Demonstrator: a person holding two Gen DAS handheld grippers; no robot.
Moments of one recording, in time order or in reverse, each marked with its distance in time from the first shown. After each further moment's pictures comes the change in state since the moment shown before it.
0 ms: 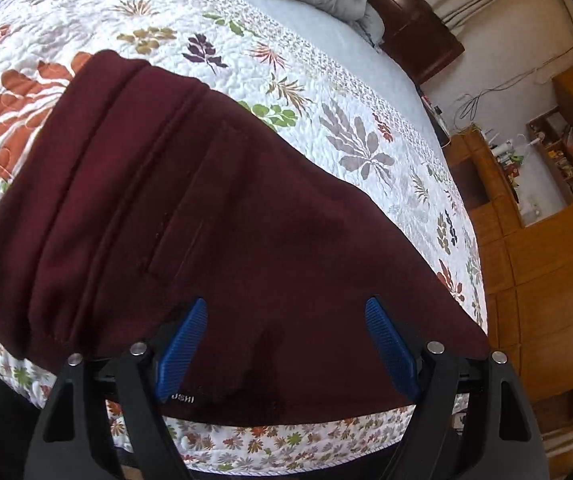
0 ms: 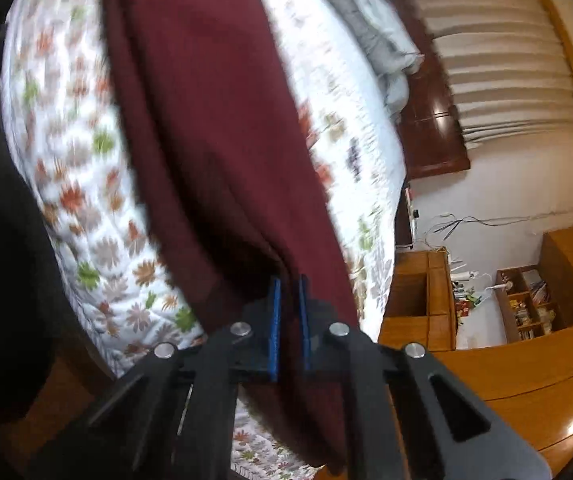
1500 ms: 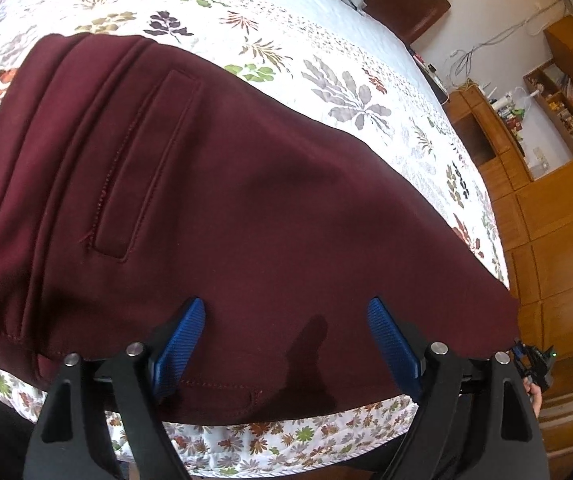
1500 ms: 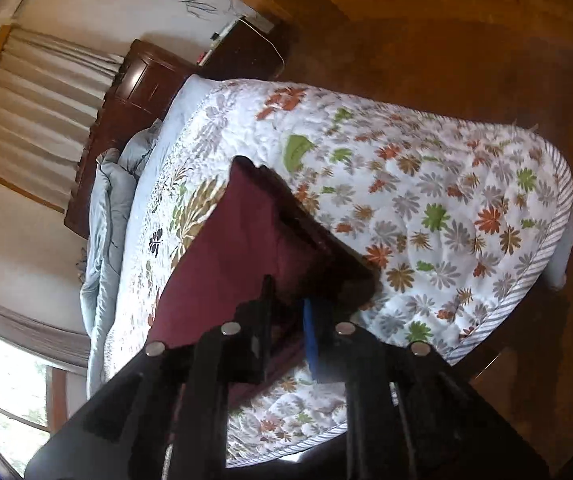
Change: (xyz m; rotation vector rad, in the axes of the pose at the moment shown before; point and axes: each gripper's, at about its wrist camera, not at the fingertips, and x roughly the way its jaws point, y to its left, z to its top) left arm 0.030 -0.011 -0.013 0.104 0.100 0.034; right arm 0.102 -0.127 -0.319 2.094 0.093 0.629
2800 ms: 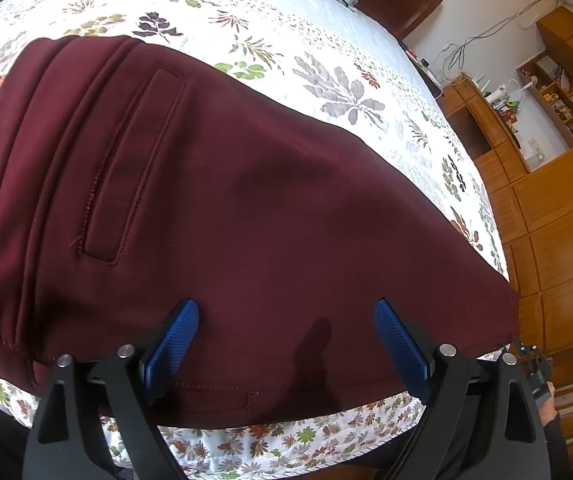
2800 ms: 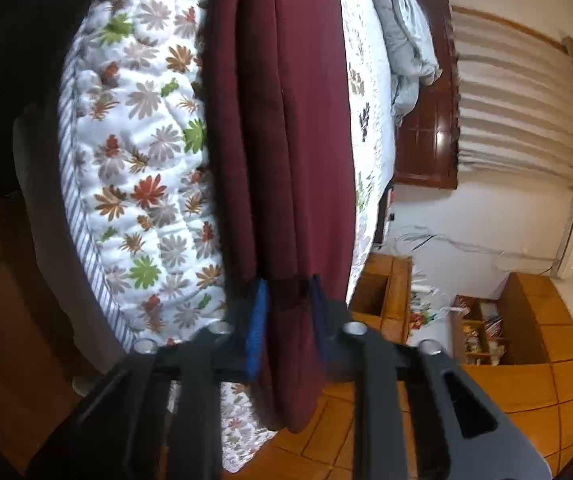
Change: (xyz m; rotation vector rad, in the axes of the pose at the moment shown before) left arm 0.005 -0.007 -0.002 0.042 0.005 0.001; right arm 0.060 0.106 -0.256 -2.321 -0.059 -0.855
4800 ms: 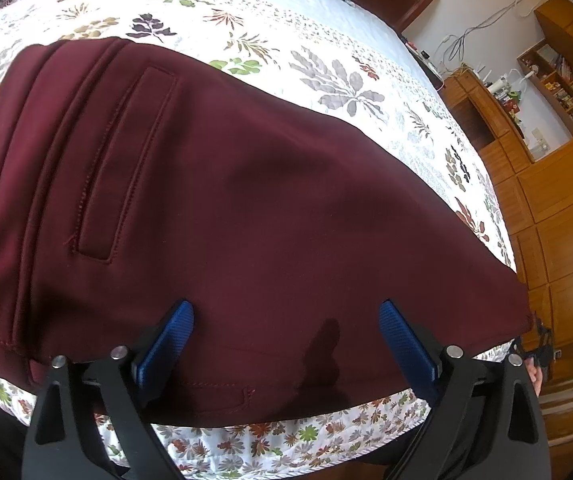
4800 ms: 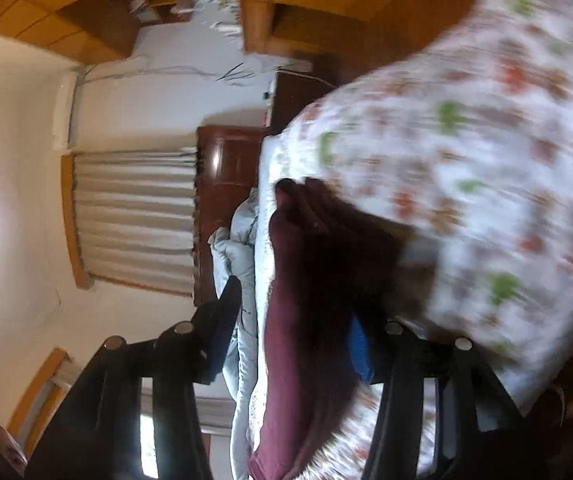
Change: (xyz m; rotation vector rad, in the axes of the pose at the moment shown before) left arm 0.001 -0.005 -0.002 0.024 0.012 0.024; right arm 0.108 -0.005 -0.252 2.771 -0.538 0.952
